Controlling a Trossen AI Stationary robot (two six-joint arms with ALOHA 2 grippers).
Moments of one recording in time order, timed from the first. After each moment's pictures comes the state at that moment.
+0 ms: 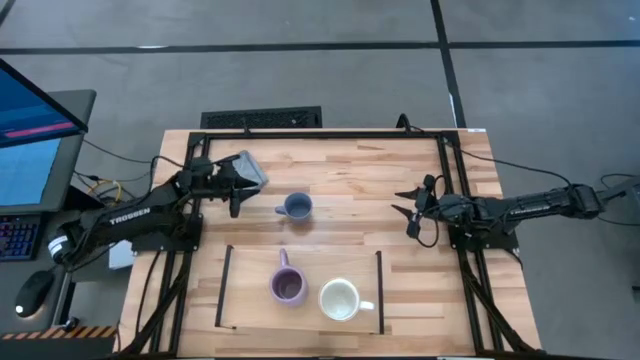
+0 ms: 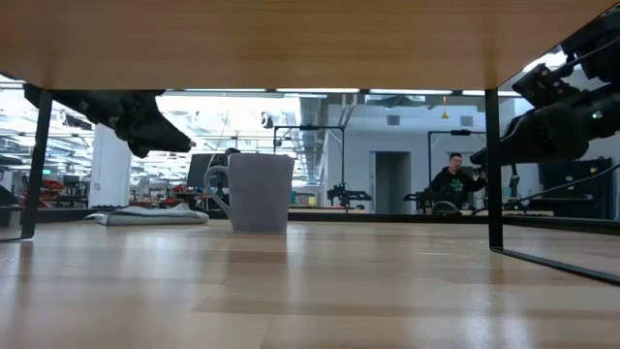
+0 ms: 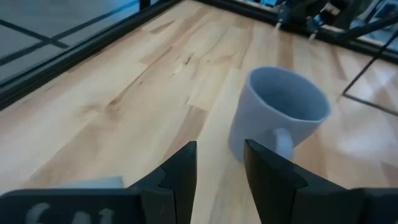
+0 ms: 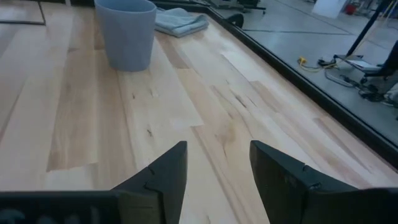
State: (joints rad) left arm 0.67 0.67 0.19 0.07 0.39 -0.03; right arm 0.04 0.44 0.01 0.05 0.42 -0.05
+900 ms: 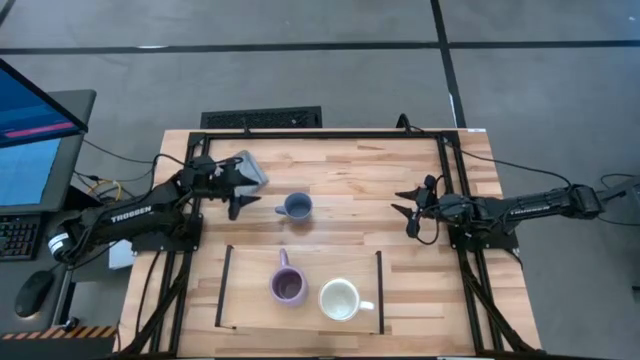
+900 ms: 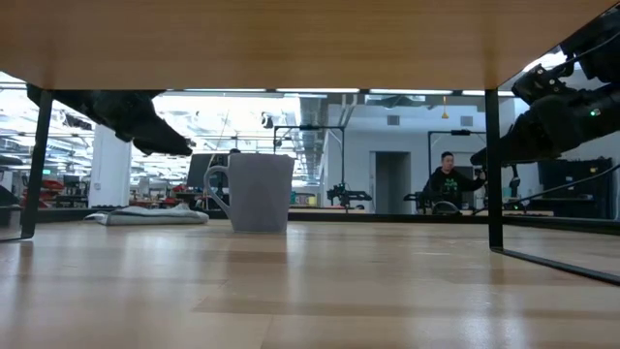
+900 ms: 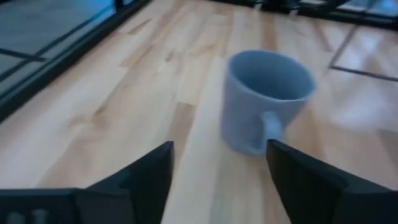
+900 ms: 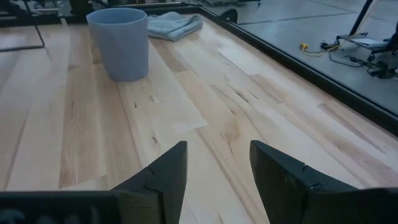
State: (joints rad) left arm 0.67 0.70 0.21 0.04 0.45 0.13; right arm 0.04 0.44 0.01 0.05 0.42 0.08
